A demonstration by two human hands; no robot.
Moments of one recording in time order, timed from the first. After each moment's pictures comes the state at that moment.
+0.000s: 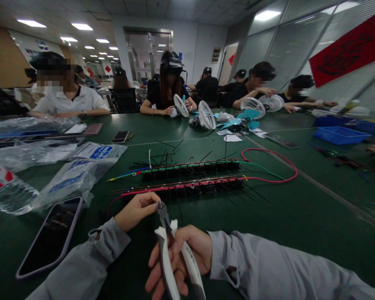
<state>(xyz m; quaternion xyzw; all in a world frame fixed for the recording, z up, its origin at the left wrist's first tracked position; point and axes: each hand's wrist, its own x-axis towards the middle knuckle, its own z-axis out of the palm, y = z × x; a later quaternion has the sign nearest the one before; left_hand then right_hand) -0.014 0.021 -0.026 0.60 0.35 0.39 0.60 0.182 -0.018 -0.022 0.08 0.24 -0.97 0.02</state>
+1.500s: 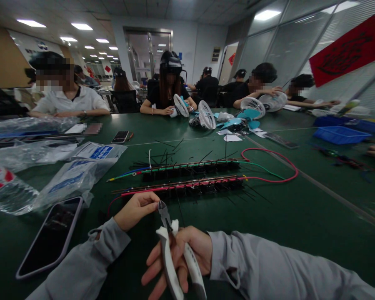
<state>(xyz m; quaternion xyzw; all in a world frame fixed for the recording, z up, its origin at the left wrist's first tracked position) -0.015 0.023 -0.028 0.58 0.36 0.41 0.61 0.185 -0.021 -0.024 0.08 0.24 -0.97 0.00</state>
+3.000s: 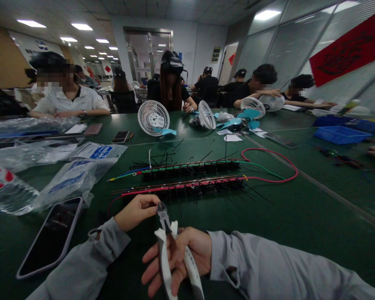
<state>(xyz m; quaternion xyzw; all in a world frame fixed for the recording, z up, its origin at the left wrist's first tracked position) -0.016 0.022 -0.027 0.61 0.34 0.37 0.61 0.184 -0.015 -0.019 0.08 0.24 -0.97 0.02</state>
